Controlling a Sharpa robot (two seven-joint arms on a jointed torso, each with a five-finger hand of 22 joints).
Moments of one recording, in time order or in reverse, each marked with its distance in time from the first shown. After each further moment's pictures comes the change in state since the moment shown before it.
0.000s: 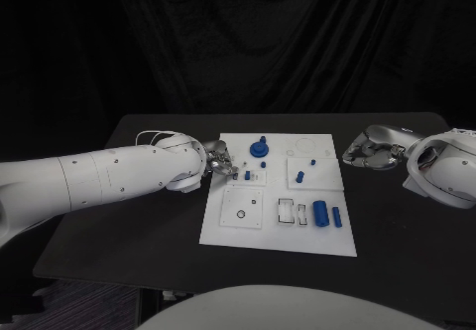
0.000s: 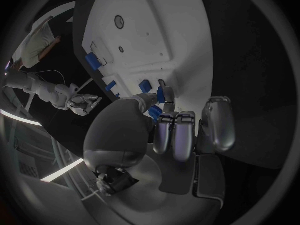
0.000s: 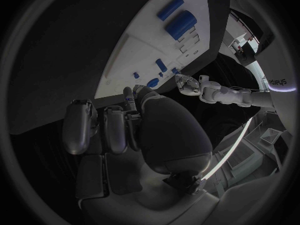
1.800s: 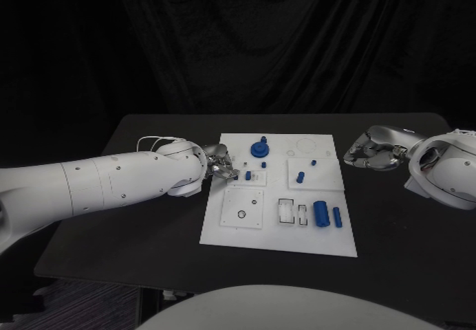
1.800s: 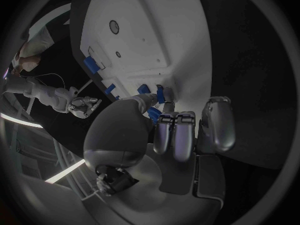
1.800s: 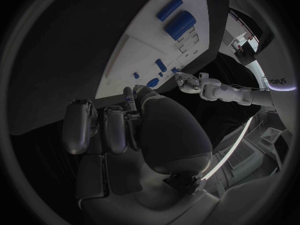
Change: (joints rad) left arm -0.030 -0.006 0.008 0.007 -0.038 -0.031 0.008; left_hand -0.011 -0.003 0.000 0.000 -0.003 -0.004 0.003 0.001 0.000 0.000 0.000 0.000 0.000 0.000 0.000 0.000 0.000 0.000 0.000 0.000 0.000 0.000; right arm 0.000 -0.004 0.000 0.003 0.005 0.003 -0.002; right_hand 0.000 0.000 0.000 0.000 0.000 0.000 0.000 0.000 0.000 0.000 0.000 0.000 0.000 0.000 0.000 0.000 0.000 0.000 0.000 0.000 -0.004 0.000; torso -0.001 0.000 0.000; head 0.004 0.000
